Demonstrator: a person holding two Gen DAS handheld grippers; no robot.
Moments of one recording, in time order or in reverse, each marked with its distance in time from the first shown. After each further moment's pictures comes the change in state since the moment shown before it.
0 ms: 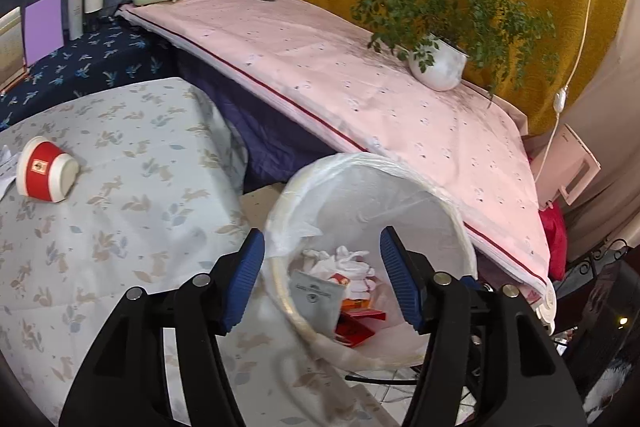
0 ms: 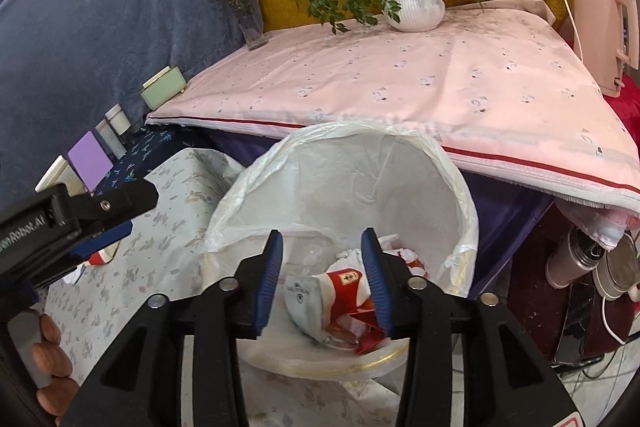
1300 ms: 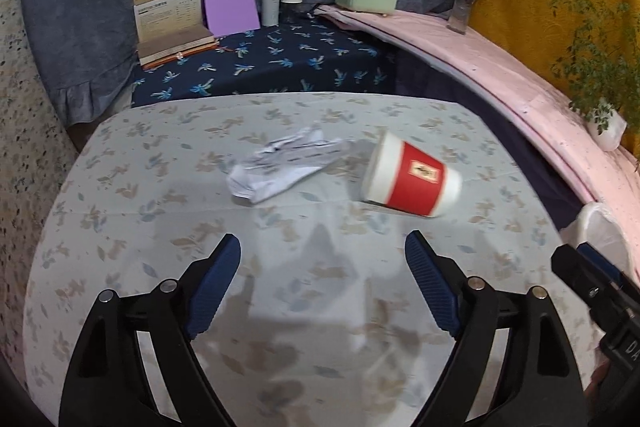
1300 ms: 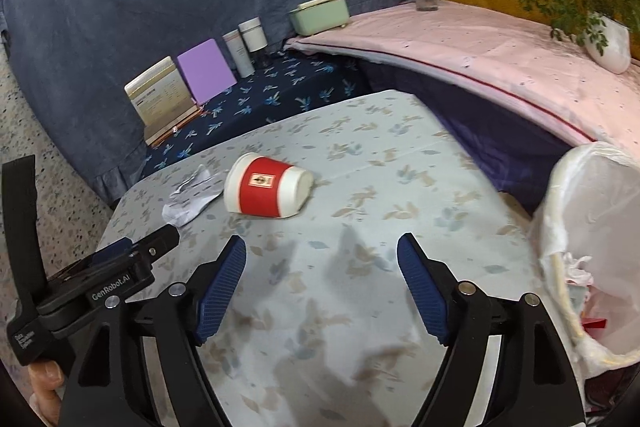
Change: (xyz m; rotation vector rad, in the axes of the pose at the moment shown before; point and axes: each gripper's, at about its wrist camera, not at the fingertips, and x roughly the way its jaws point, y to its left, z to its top) left arm -0.091 0.300 -0.020 -0.174 -0.067 0.454; right arm 0.057 0.276 -0.048 -0.291 0.147 0.278
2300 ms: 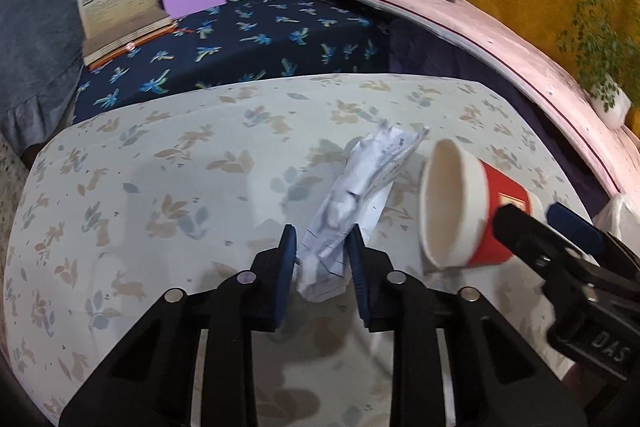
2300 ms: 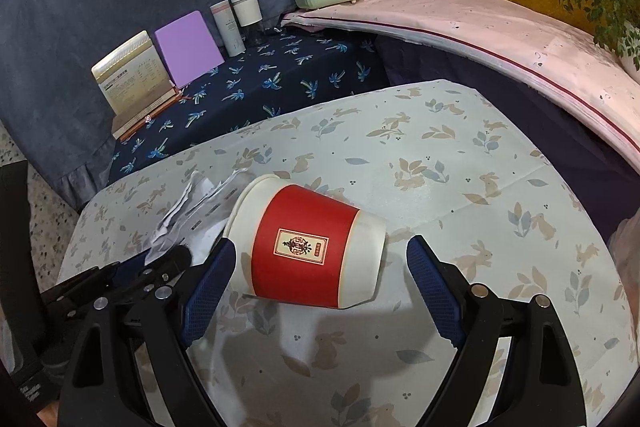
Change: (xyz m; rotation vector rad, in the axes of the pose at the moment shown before) left arm 0.099 0.022 0.038 0.099 0.091 -0.112; right arm 0.123 0.054 0.036 -0.015 0.057 -0.079
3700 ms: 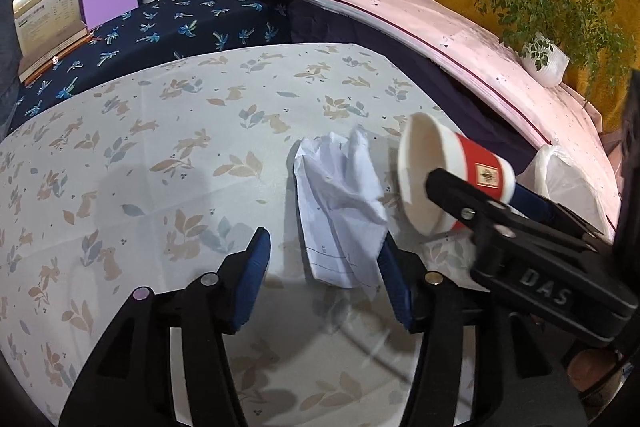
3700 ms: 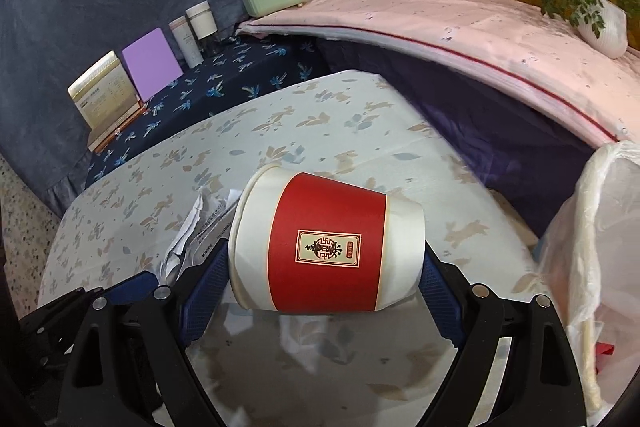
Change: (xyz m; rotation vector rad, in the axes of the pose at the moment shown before) left arm -0.016 -0.118 -0.029 0.083 0.048 -0.177; right arm -0.040 -0.108 -0.016 0.071 -0.021 -0.063
